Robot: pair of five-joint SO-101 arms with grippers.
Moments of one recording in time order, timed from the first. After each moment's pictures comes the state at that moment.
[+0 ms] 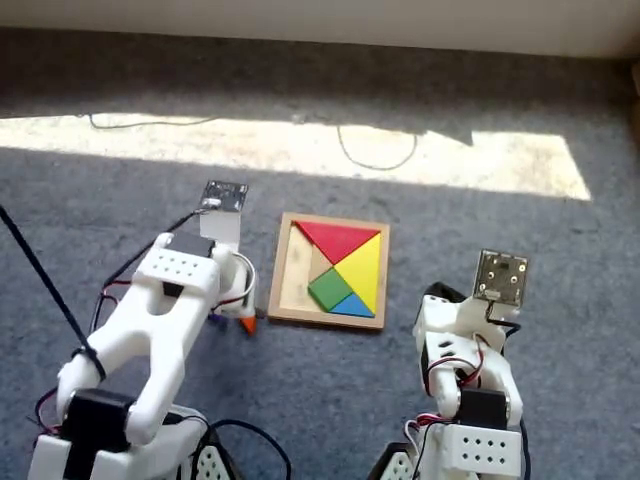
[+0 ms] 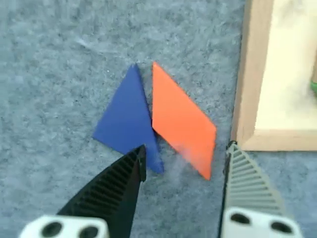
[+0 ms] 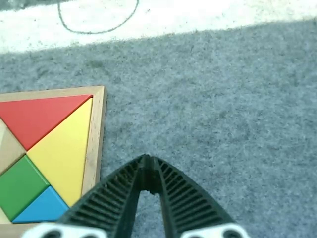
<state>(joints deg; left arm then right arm) 5.8 -14.4 47.9 60.4 13.1 -0.4 -92.1 91.6 45.0 -2.6</state>
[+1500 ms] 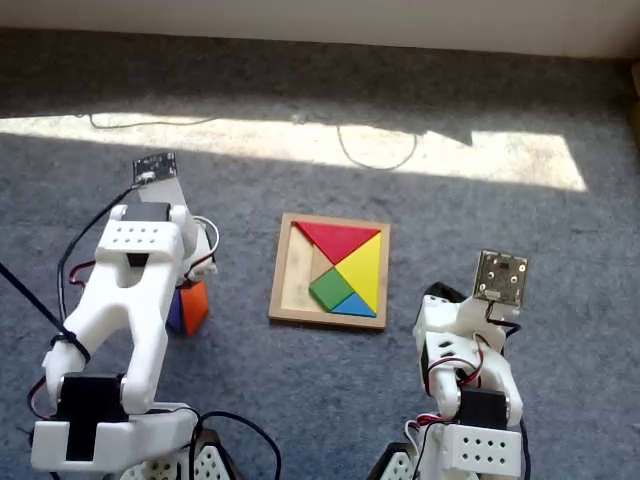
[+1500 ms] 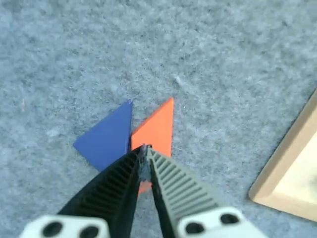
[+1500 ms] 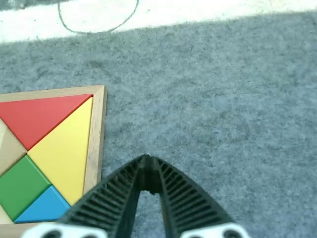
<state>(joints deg) -6.2 -8.7 35.9 65.7 22.7 -0.4 -92.1 91.6 45.0 -2.6</state>
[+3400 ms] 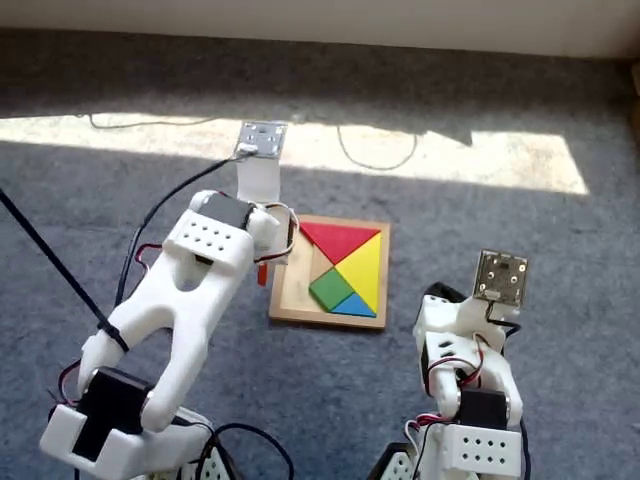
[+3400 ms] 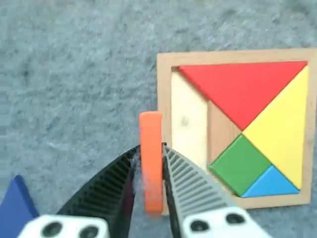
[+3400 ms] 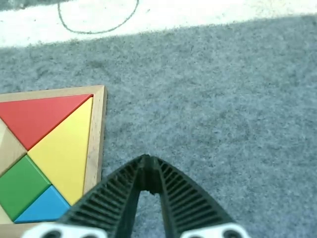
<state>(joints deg) 14.1 -8.4 28.1 59.1 19.5 -0.4 -92.1 91.6 45.0 -2.6</state>
